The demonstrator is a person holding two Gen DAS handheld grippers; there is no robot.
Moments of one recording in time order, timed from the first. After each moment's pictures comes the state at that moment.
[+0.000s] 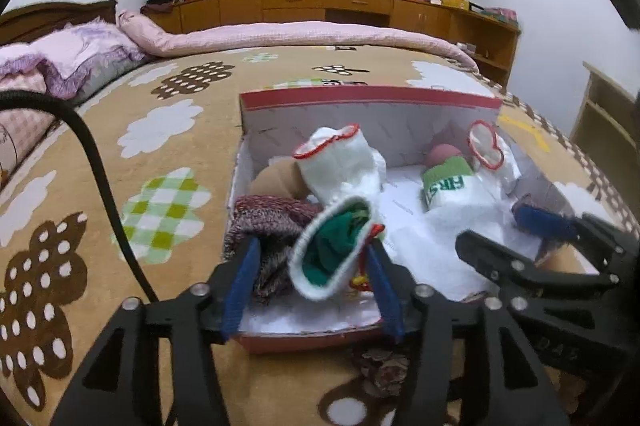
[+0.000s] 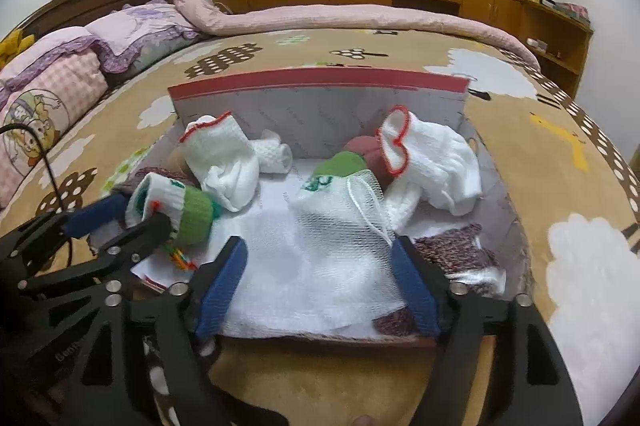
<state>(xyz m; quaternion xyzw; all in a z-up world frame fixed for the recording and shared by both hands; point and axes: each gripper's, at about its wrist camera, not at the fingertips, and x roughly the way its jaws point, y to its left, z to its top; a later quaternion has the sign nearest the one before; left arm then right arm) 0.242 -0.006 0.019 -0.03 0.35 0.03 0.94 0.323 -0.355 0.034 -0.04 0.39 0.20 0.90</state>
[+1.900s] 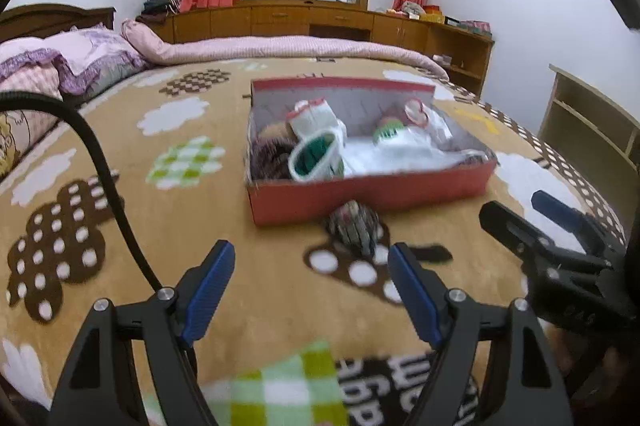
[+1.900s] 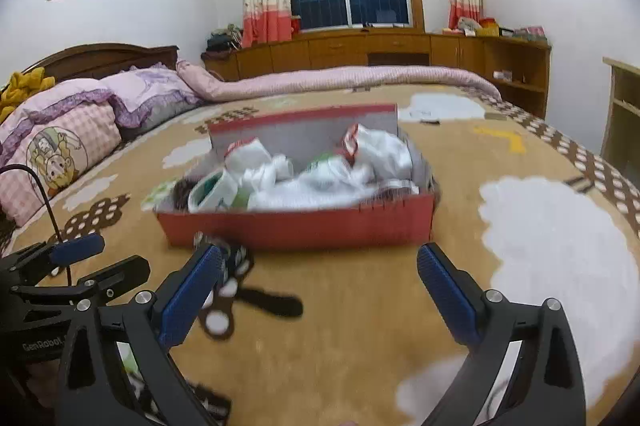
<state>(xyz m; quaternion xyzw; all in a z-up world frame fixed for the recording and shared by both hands) 0.109 -0.014 0.027 -0.04 0.32 0.00 0.95 0.193 -0.410 0.045 0.02 0.27 0.18 0.95</state>
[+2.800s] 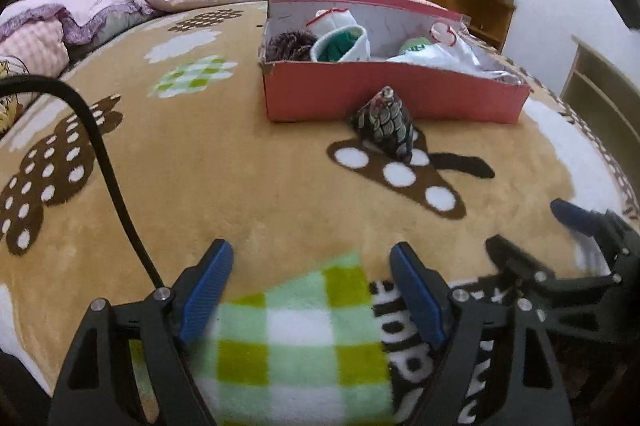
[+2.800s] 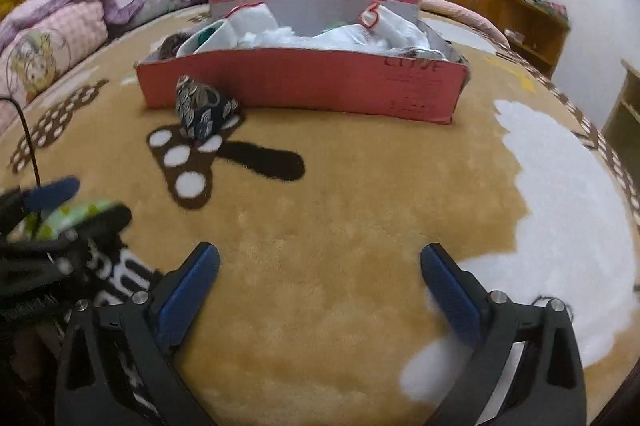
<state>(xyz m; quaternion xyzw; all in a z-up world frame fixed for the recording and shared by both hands) 0.106 -0.008 -0.029 -0.04 0.40 0.03 0.91 0.184 -0.390 -0.009 -0.07 0.41 0.16 0.89</state>
